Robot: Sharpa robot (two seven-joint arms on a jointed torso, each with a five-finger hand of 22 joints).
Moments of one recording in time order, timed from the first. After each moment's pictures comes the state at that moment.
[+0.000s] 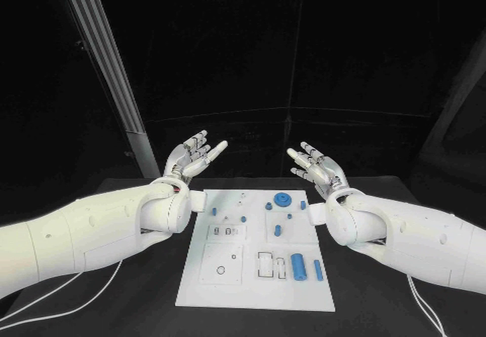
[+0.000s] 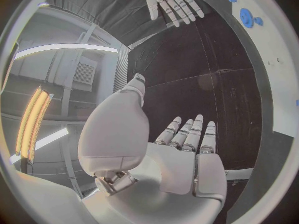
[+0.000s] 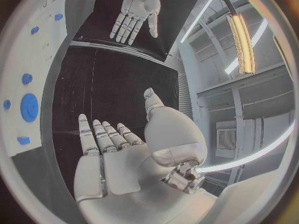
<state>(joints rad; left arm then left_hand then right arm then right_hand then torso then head) 1.23 -0.68 -0.15 1.36 0.06 -0.58 0.55 1.22 -0.21 0.07 0.29 0.05 0.25 0.14 0.02 0.03 0.19 0.18 0.02 0.02 0.30 0.18 0.03 0.04 0.15 0.11 0.27 0.01 0.02 1.07 -0.72 0.02 1.40 -0.14 -0.50 0.43 1.05 0.16 -0.09 -0.01 0.15 0.10 0.13 0.01 0.02 0.18 0.23 0.02 0.02 0.22 0.22 0.02 0.03 0.06 0.34 0.28 0.03 0.04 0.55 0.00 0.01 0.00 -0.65</state>
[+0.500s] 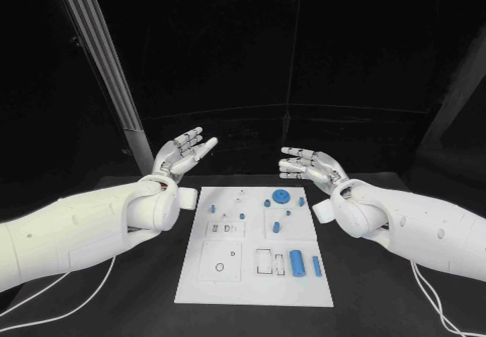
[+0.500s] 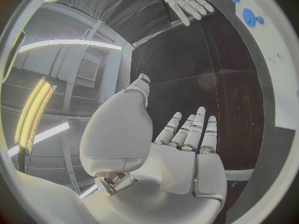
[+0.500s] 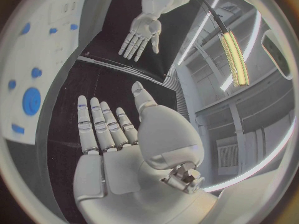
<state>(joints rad) 1.24 -0.74 -0.15 1.37 0.09 -0.52 0.58 1.26 -0.18 0.10 0.30 0.06 0.37 0.15 0.05 0.04 0.32 0.22 0.04 0.04 0.48 0.20 0.08 0.07 0.16 0.22 0.29 0.06 0.05 1.08 -0.74 0.02 1.31 -0.36 -0.30 0.38 1.24 0.17 -0.06 -0.15 0.15 0.48 0.16 0.09 0.05 0.66 0.23 0.11 0.06 0.73 0.20 0.10 0.06 0.14 0.69 0.29 0.13 0.08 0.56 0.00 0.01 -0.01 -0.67</state>
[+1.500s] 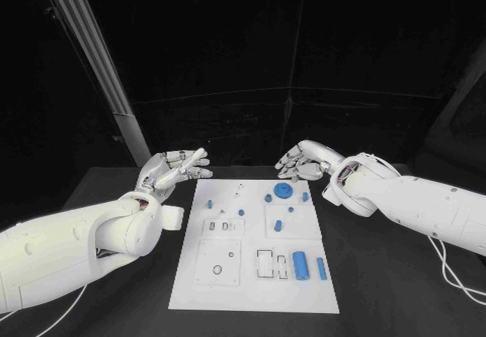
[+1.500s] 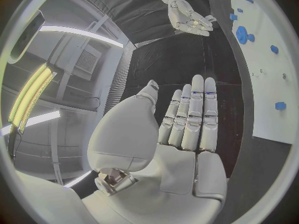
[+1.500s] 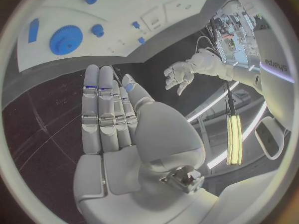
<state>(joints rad) 1.24 -0.87 -0.15 1.56 0.07 -0.43 0.61 1.30 -0.03 0.08 0.24 0.05 0.95 0.21 0.16 0.07 1.07 0.15 0.17 0.07 1.17 0.09 0.24 0.18 0.18 0.97 0.21 0.31 0.11 1.21 -0.73 0.03 1.27 -1.23 -0.32 0.20 1.34 0.11 0.02 -0.29 0.17 1.03 0.17 0.09 0.07 1.25 0.08 0.08 0.07 1.46 0.00 0.24 0.15 0.17 1.27 0.09 0.43 0.17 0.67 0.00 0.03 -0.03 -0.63</state>
